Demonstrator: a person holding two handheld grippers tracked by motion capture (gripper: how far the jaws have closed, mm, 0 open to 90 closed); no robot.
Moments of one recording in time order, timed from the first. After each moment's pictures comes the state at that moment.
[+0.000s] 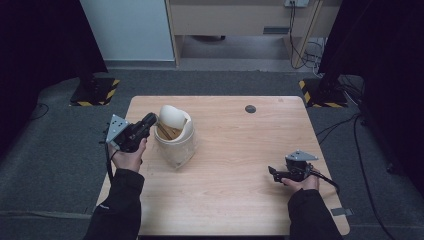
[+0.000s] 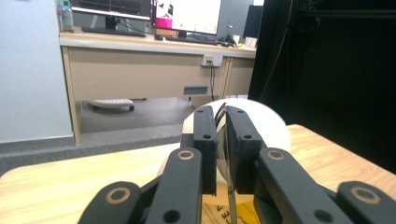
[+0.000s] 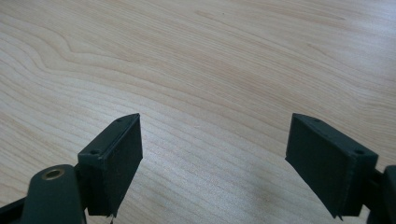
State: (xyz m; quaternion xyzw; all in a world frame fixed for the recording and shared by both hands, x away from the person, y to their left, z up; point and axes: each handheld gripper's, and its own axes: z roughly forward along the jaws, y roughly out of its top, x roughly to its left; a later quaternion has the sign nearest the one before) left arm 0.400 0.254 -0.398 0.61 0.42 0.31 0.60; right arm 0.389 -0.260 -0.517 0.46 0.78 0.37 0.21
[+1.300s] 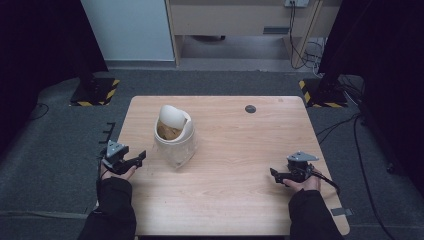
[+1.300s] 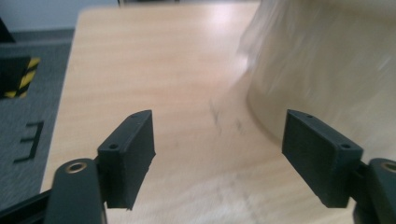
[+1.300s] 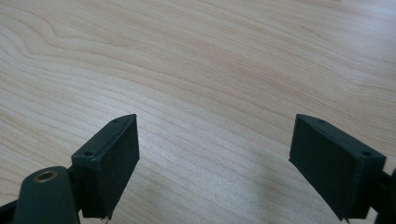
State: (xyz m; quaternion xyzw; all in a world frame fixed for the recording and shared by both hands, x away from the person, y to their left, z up) left arm 0.387 0.315 -0.500 0.70 0.54 0.26 0.39; right arm 0.389 -0.265 -0.521 0.48 0.78 0.35 0.21
